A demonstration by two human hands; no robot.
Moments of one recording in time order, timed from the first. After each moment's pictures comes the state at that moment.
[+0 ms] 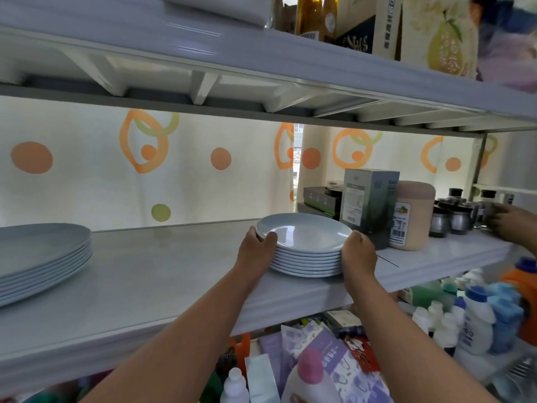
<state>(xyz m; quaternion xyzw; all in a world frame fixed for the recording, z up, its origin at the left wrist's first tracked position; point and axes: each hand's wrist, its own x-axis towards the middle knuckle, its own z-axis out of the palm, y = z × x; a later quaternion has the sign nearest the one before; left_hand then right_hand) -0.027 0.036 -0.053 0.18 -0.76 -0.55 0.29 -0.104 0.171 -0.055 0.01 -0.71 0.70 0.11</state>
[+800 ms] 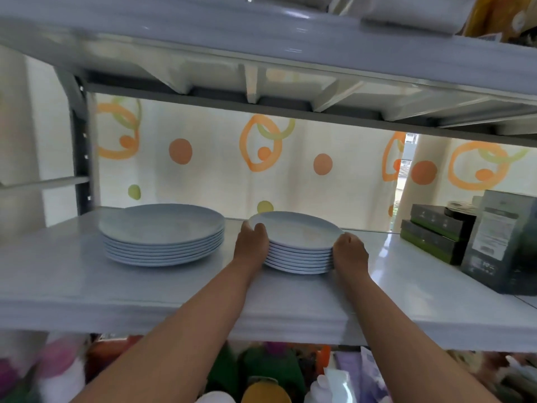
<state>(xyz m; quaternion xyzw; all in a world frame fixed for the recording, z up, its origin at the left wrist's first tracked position) 0.087 -0.113 -0.051 0.33 -0.66 -0.55 0.39 -0.031 -0.005 -0.056 0.21 -0.79 0.58 0.06</state>
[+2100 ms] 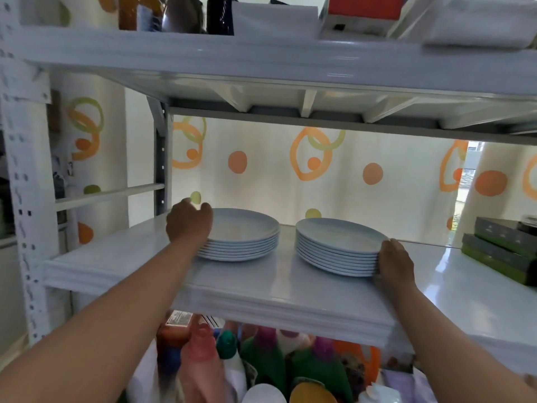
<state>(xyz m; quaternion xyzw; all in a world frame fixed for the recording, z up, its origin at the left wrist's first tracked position) 0.251 -0.217 -0.026 0.53 -0.63 -0.27 0.50 -0.032 -0.016 -0.069 0.29 -0.77 0.56 0.07</state>
